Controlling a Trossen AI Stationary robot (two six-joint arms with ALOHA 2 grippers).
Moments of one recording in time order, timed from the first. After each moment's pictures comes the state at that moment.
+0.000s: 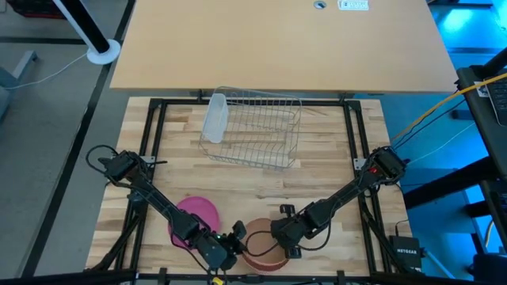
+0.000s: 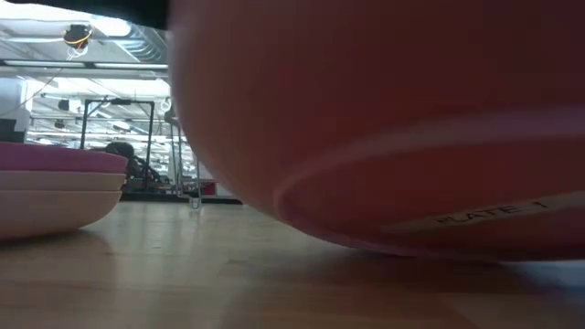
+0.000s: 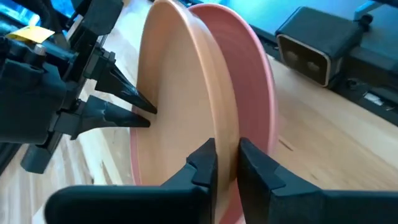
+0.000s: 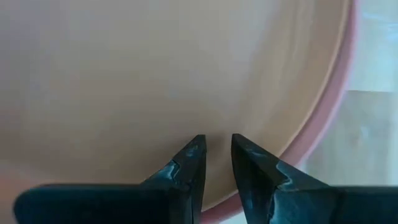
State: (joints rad) left arm -0.66 1.93 1.24 -0.02 -0.44 0.42; right arm 0.61 1.90 1.20 -0.43 0.04 0.54
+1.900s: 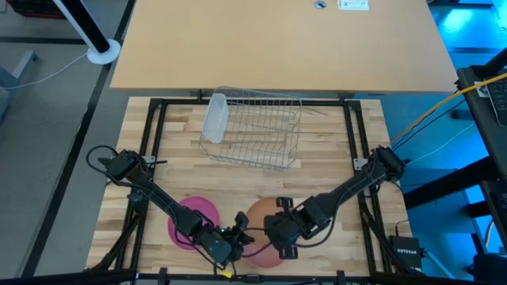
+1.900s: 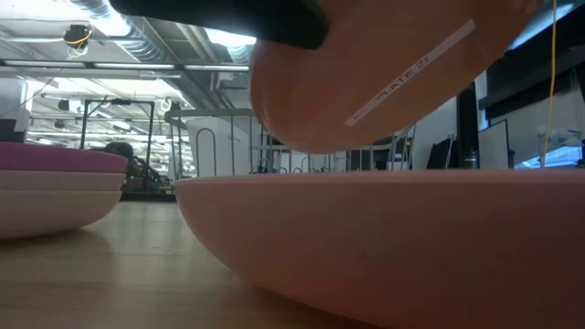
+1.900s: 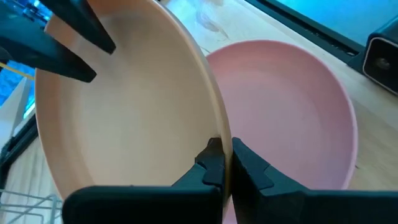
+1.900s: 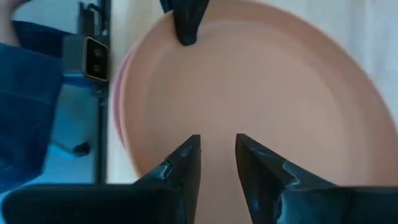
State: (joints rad) left arm -0.65 1.93 1.24 0.02 -0.53 0.32; right arm 0.57 1.90 1.70 -0.97 0.08 0.54
